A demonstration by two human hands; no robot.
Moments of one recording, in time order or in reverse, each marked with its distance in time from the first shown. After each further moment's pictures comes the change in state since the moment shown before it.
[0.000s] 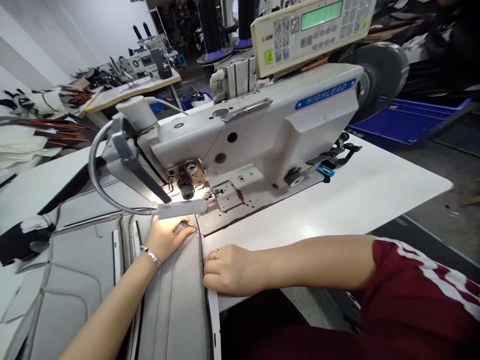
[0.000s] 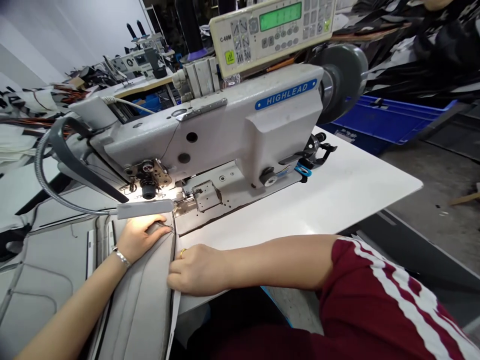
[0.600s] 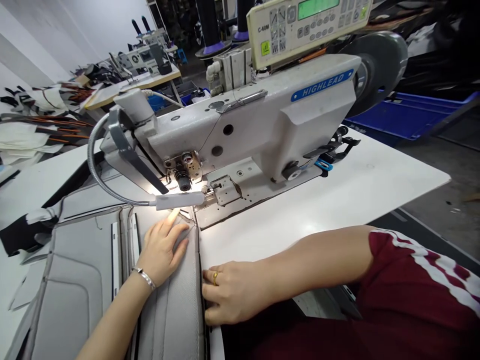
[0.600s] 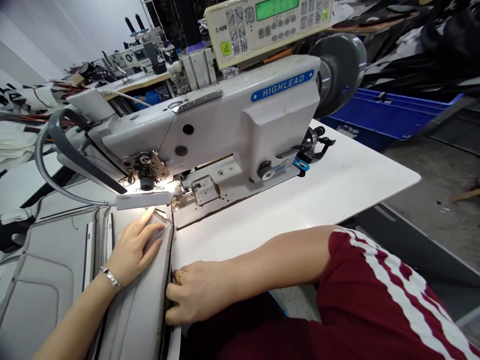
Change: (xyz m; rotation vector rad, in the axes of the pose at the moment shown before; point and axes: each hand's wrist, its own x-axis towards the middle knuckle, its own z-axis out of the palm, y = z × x) left_hand -0.040 0.034 -0.019 0.114 -0.122 -0.062; right_hand -0.008 -0.038 -0.003 0.054 -0.107 -0.139
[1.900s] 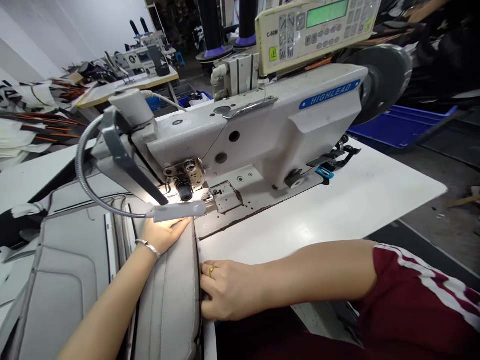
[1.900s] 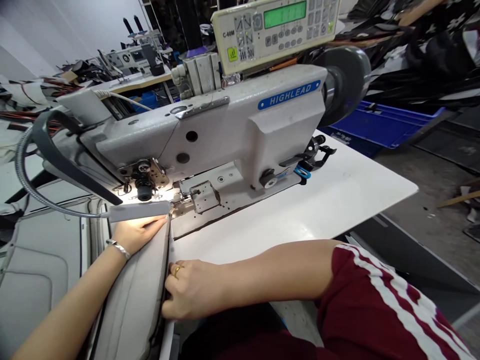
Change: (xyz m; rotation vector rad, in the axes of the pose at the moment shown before) left_hand 0.061 -0.036 0.024 -0.054 0.233 0.082; right_hand 0.008 0.020 0.011 -0.118 0.141 0.113
